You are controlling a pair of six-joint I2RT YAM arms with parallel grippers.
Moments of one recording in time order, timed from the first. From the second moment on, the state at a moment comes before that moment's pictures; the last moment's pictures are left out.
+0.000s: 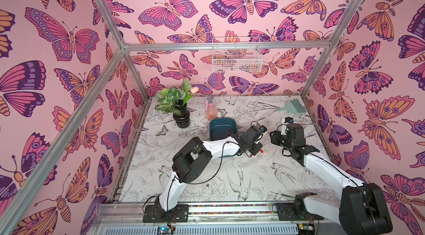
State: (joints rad) left arm -0.97 2.13 1.52 -0.20 0.01 -0.08; right arm 0.23 1.19 0.61 -0.07 -0.09 0.45
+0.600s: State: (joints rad) left arm -0.97 2.17 1.56 -0.24 0.04 -0.08; right arm 0.23 1.19 0.60 -0.07 -0.09 0.45
